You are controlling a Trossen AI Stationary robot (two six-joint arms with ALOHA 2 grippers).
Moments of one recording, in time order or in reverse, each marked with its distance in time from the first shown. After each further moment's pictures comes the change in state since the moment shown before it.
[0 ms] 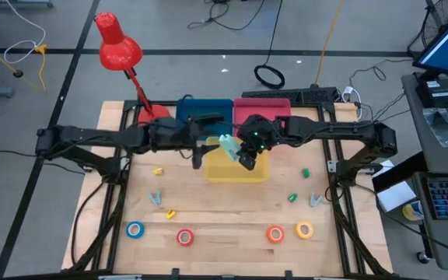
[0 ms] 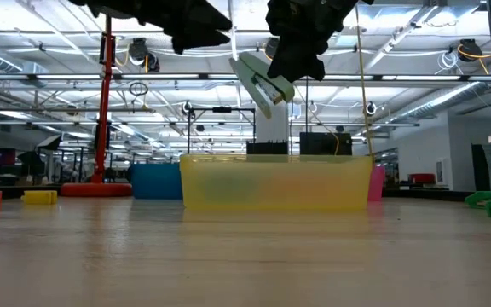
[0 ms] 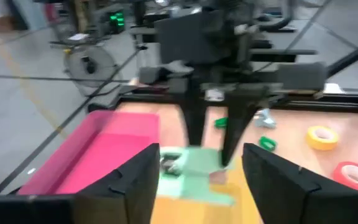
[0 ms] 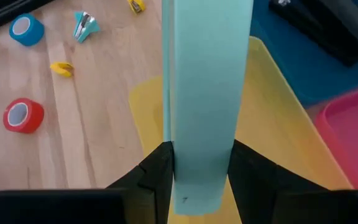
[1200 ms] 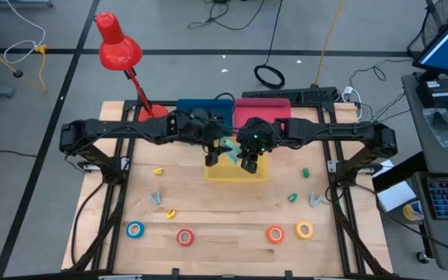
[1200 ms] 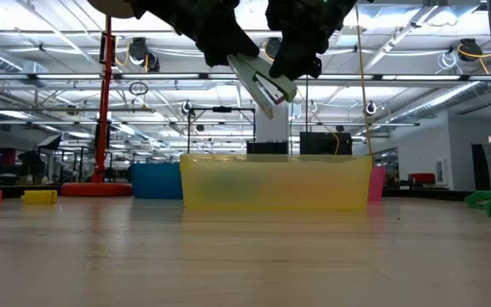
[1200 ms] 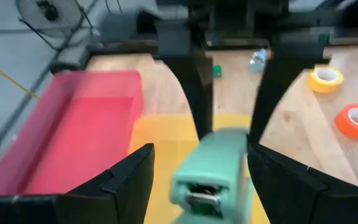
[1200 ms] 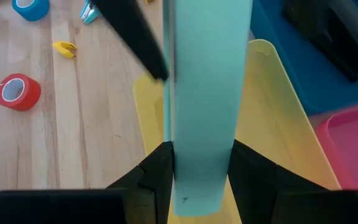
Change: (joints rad) left arm 0.058 0.255 0.297 -0.327 0.124 0.096; right arm 0.025 0.001 -0.001 -0.002 -0.001 -0.096
